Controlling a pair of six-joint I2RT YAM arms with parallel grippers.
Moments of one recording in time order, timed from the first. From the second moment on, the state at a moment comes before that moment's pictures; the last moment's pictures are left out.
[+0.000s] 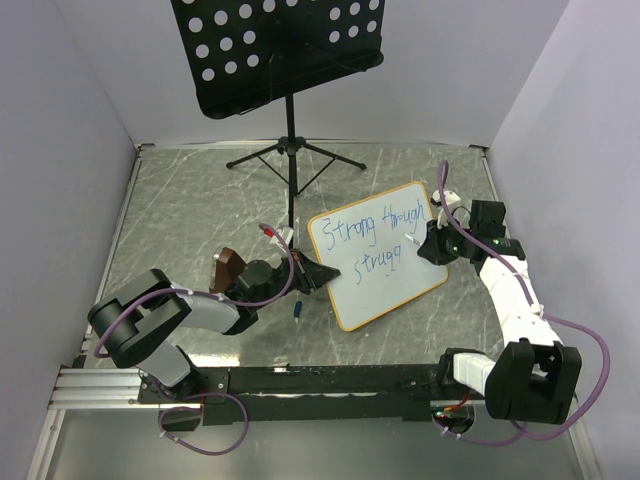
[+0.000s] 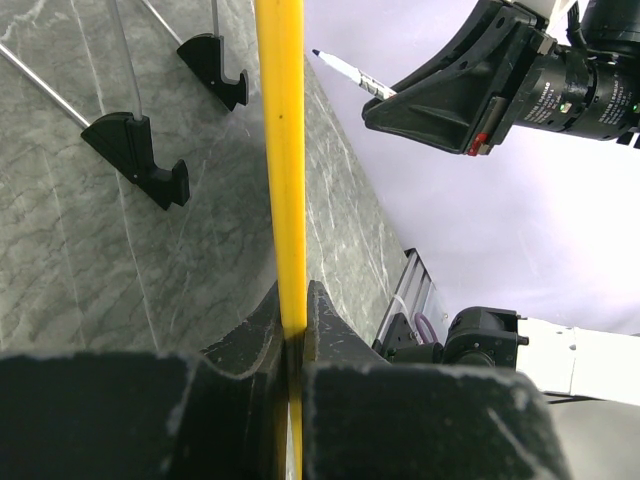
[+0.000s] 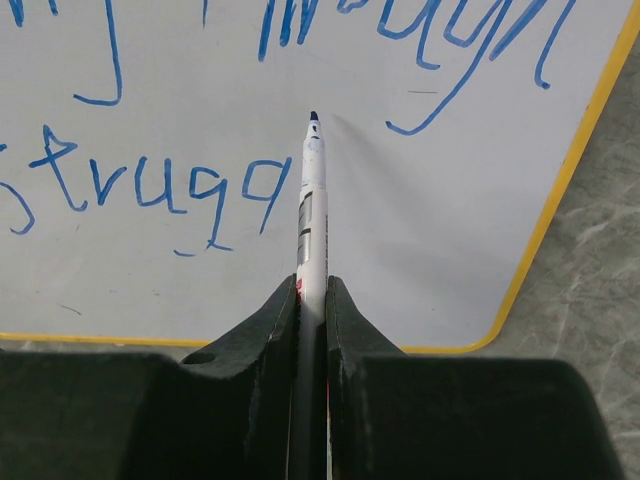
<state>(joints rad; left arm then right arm) -0.86 1.54 0.42 1.11 0.14 -0.93 -0.12 1.14 0.85 -0.59 -0.58 -0.35</state>
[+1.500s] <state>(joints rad) -0.86 1.54 0.42 1.12 0.14 -0.94 -0.11 1.15 0.81 -0.63 -0.57 -0.45</state>
